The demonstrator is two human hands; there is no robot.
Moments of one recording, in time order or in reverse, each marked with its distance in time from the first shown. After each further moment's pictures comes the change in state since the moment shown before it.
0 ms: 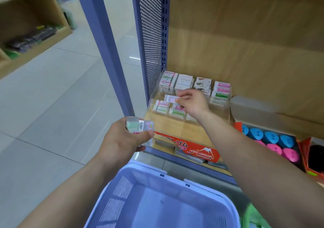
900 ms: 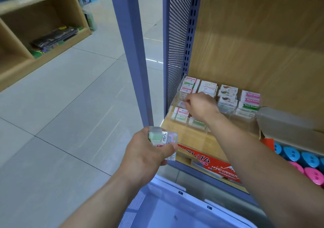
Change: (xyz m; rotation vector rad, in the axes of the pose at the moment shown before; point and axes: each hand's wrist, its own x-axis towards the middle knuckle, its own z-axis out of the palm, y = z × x) left_hand 0.016 -0.004 -0.001 -0.041 -0.010 -0.059; right_hand 0.062 -0.002 0.044 -1.070 -0.092 -0.369
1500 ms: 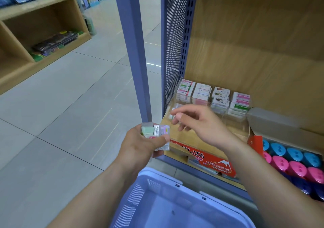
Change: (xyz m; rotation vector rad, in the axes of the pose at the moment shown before) left_hand -0.011 0.007 -0.010 -0.184 -0.016 -0.025; right_hand -0.127 -0.041 -0.081 1.078 -0.129 -0.118
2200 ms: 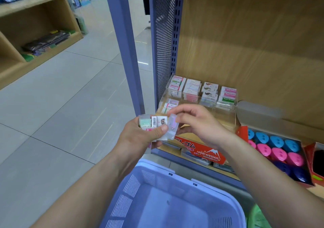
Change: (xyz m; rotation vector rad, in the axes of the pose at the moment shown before) left_hand -0.016 0.003 0.008 -0.067 -0.116 0.016; right_hand -0.036 -0.015 0.000 0.341 -0.046 0.134
